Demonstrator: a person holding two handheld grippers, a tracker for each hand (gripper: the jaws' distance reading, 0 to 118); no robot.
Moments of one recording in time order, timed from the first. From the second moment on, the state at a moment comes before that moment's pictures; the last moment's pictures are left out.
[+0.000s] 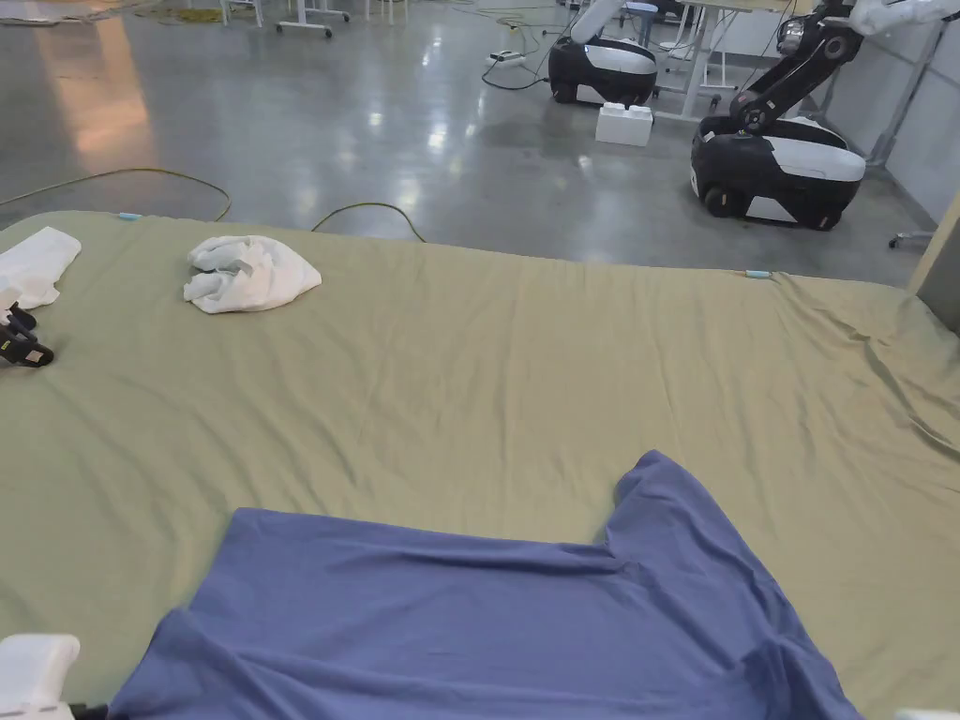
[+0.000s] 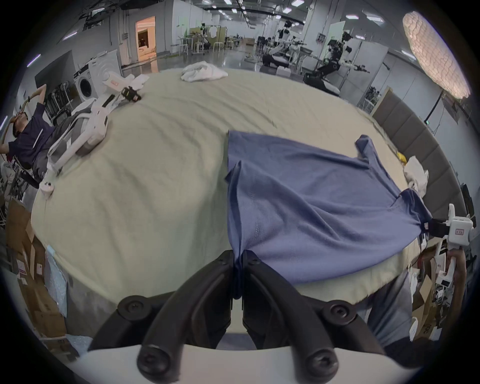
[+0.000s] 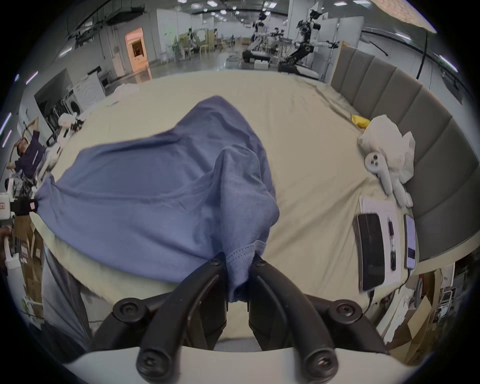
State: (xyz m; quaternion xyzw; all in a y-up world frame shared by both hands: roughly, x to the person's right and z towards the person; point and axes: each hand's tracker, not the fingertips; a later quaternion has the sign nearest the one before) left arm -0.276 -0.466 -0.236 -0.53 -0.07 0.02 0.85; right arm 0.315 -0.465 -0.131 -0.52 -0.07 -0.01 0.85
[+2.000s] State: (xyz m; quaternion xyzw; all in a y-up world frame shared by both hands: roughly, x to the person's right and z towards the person) left arm -0.239 -0.459 -0.435 -0.39 -0.05 0.05 0.92; right arm 0.210 -0.390 -0.240 -0.10 -0.12 0.00 0.99
